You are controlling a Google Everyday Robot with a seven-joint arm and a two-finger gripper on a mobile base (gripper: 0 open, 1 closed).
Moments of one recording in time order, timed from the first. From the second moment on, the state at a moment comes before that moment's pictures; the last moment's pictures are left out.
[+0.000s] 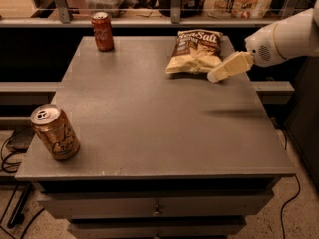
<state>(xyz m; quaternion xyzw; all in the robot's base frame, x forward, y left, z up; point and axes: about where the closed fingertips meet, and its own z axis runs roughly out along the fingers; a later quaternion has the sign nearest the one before) 0.642 -0.184 0.921 -0.39 0.81 0.11 0.41</state>
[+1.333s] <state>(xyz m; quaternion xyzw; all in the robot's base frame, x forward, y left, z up) 0.726 -0.135 0.873 -0.38 0.82 0.17 0.39</state>
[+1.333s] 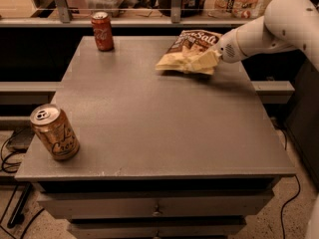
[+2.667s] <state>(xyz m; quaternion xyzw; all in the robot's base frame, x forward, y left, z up) 0.673 -0.081 0.940 -0.50 0.75 0.14 0.41</state>
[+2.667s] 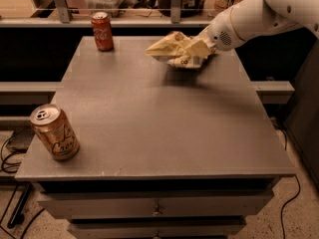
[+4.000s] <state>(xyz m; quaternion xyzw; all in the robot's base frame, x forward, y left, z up) 0.604 -0.019 0.961 -0.59 0.68 0.18 0.39</state>
